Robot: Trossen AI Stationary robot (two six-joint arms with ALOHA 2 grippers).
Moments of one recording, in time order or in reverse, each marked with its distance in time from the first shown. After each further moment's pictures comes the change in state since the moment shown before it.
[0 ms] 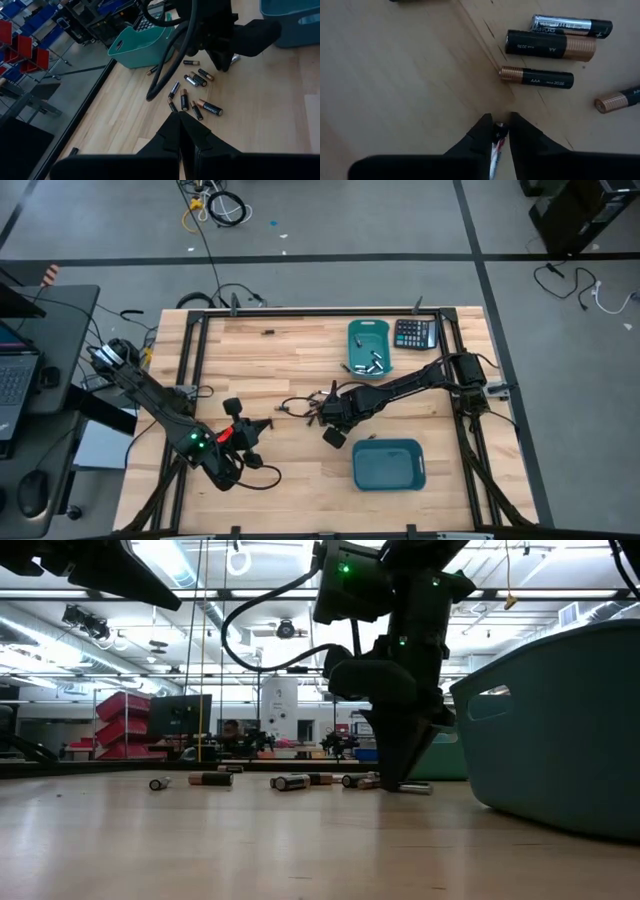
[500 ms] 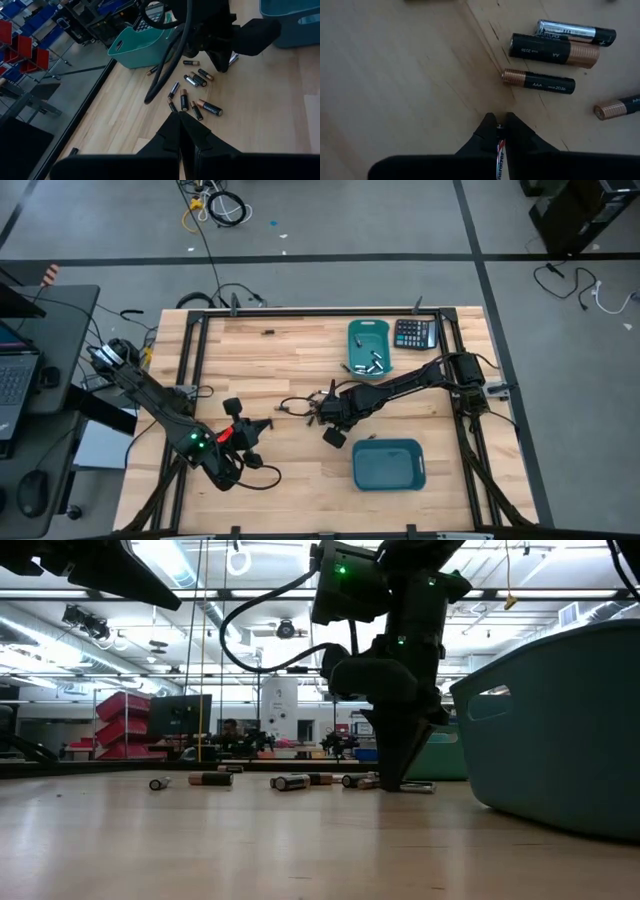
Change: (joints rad) left arm 0.000 0.000 0.000 0.000 0.000 0.000; right arm -0.013 -0.019 0.024 -0.018 -0.003 -0.066
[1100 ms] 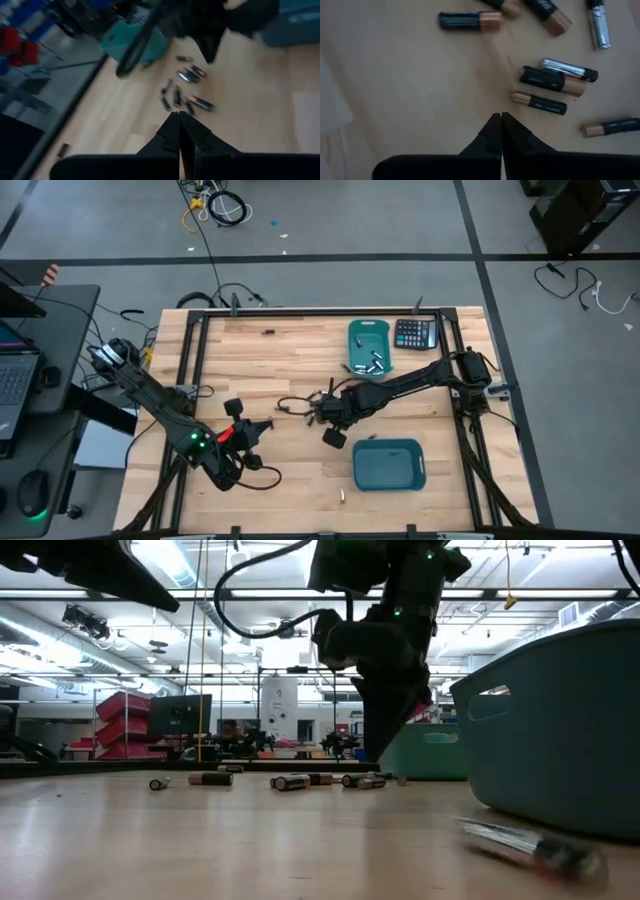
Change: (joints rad) left arm 0.000 0.000 0.000 0.002 0.046 -0.025; right arm 0.015 -0.066 0.037 -0.013 0.029 -0.112
